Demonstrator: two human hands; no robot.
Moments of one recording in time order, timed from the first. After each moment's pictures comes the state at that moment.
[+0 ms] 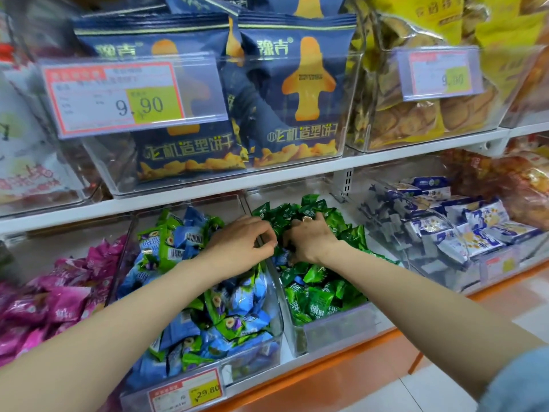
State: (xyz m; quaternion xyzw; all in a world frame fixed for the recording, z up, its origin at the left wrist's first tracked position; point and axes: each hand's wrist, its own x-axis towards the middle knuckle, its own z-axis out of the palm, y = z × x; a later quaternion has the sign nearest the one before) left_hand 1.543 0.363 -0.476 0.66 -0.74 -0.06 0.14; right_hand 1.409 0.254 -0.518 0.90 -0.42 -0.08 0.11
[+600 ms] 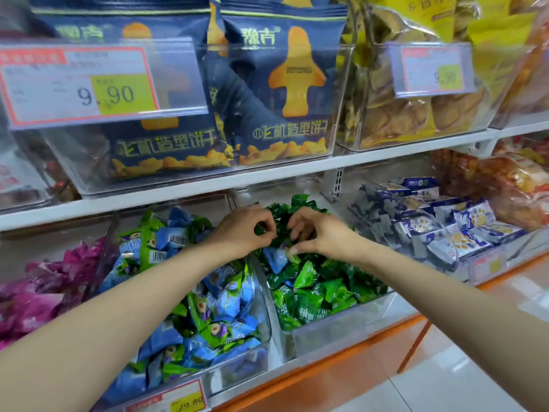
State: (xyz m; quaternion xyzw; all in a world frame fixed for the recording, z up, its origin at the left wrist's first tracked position) left_hand 1.531 0.330 -0.475 0.62 -0.75 -0.10 0.22; right_hand 1.353 0.264 -0.501 0.84 -0.35 0.21 -0.35
